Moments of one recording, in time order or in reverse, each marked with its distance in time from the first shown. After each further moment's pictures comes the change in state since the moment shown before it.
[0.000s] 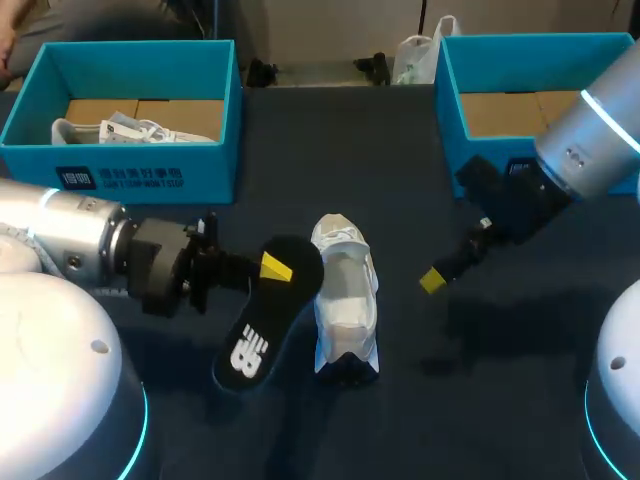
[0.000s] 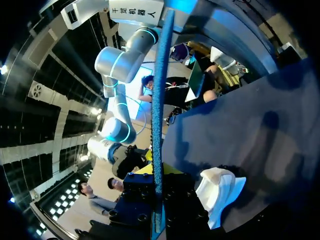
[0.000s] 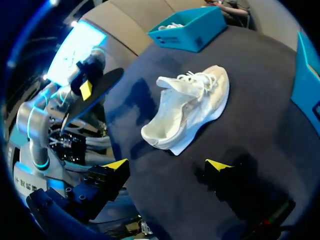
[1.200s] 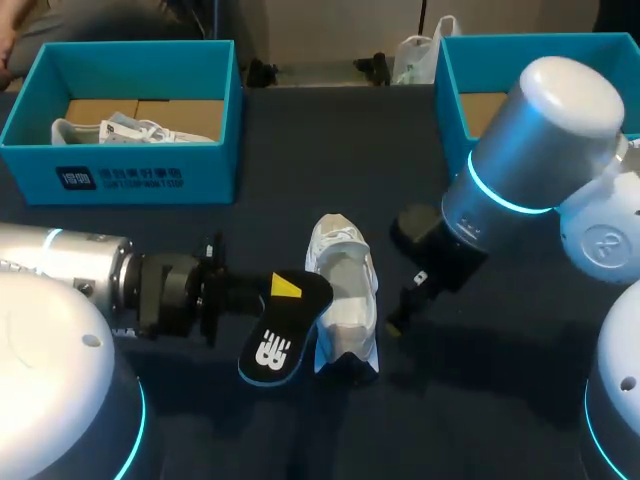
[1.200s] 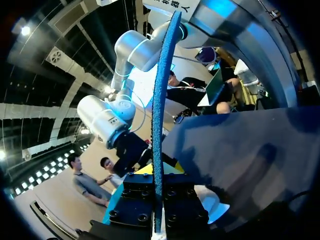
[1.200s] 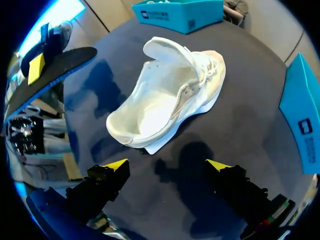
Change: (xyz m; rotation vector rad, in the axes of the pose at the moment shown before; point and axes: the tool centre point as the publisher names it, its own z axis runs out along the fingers) left arm 0.023 -0.010 0.015 -0.048 -0.061 -0.295; right arm -0.014 -0.003 0.068 0.138 -0.398 -0.165
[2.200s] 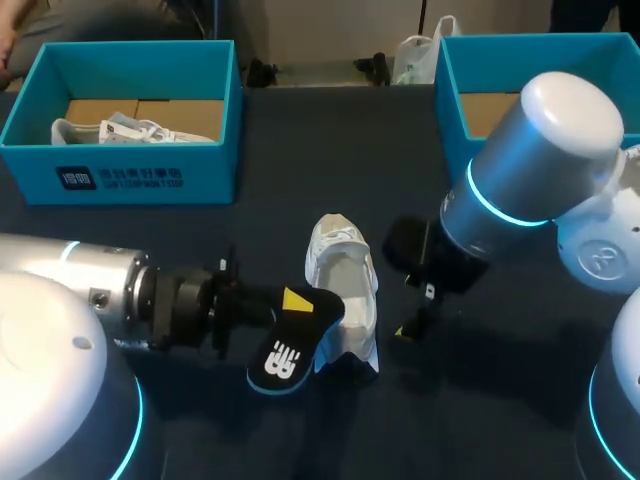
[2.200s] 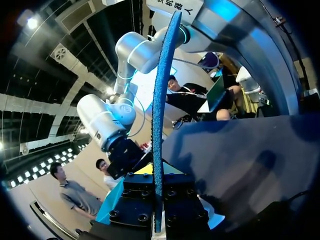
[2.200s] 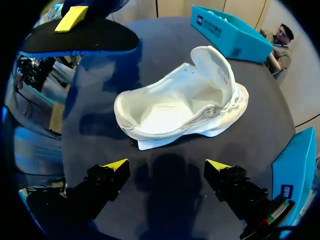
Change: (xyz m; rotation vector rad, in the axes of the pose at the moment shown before) left arm 0.013 0.000 0.017 0.037 -0.001 -0.040; right arm -0.013 0.005 0.012 -0.039 -0.031 -0.438
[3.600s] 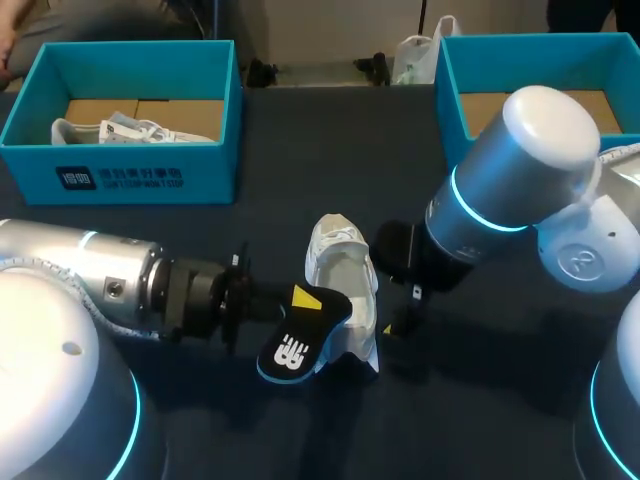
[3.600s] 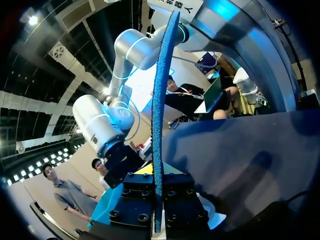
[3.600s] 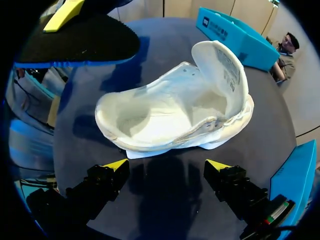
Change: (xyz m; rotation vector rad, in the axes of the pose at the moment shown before) left arm 0.001 0.014 0.008 0.017 0.035 -0.024; right arm -0.015 0.015 0.025 -0.018 -0.008 -0.069
